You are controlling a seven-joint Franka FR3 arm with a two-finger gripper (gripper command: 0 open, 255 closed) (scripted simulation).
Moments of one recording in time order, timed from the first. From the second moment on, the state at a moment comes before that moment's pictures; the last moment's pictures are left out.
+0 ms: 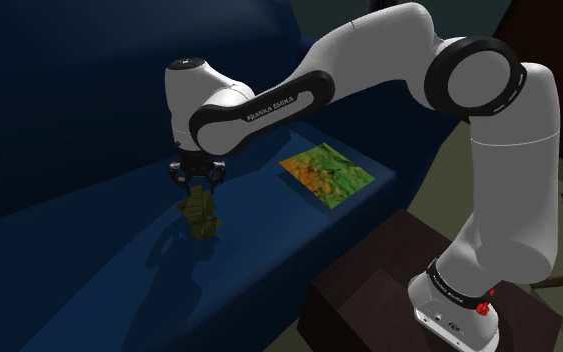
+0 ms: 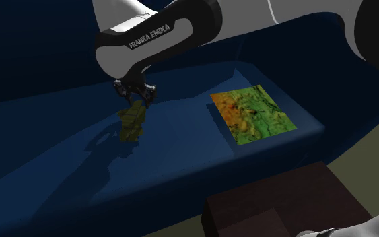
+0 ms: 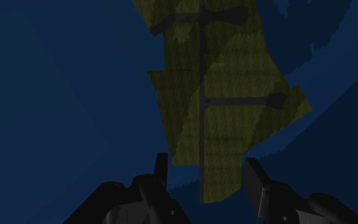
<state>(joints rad) 0.22 0.53 0.49 -1.60 -0.30 2.13 1.26</state>
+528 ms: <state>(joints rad) 0.22 0.52 0.49 -1.59 -0.29 2.11 1.26</state>
